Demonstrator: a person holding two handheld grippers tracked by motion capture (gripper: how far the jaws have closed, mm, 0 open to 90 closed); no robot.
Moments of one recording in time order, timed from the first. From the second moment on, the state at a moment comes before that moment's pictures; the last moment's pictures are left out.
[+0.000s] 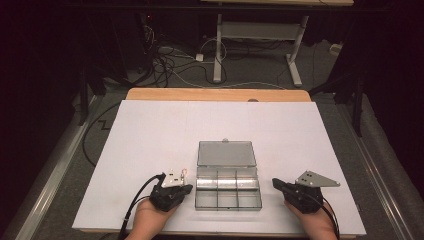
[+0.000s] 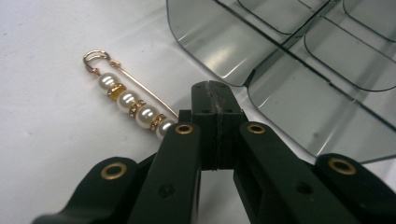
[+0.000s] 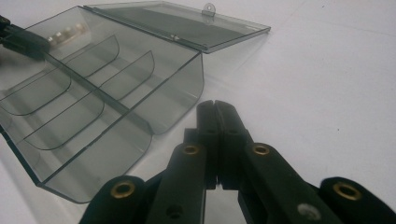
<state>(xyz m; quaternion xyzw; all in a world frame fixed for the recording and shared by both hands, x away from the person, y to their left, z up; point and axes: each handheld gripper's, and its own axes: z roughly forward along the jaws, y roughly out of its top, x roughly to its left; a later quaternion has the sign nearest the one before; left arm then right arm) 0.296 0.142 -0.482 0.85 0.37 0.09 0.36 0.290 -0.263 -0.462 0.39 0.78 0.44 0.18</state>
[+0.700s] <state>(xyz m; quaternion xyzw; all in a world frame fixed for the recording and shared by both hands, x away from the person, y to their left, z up) 0.295 0.186 -0.474 0.83 0.40 0.12 0.38 0.281 -0.270 -0.462 0.39 0.78 0.44 0.18</state>
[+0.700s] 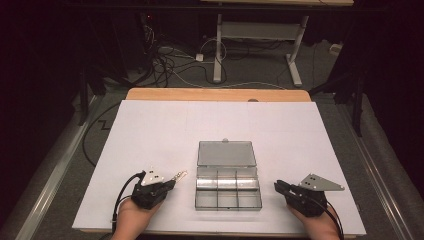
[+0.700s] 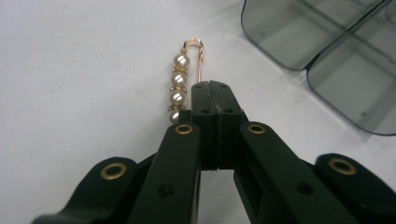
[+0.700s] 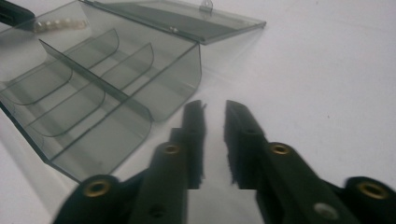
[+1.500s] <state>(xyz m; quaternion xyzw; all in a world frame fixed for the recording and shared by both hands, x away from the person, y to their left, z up) 0.330 0.196 -0.477 0.82 0.42 0.10 0.38 0.288 -0.275 -0.470 0.44 0.77 0.43 0.17</state>
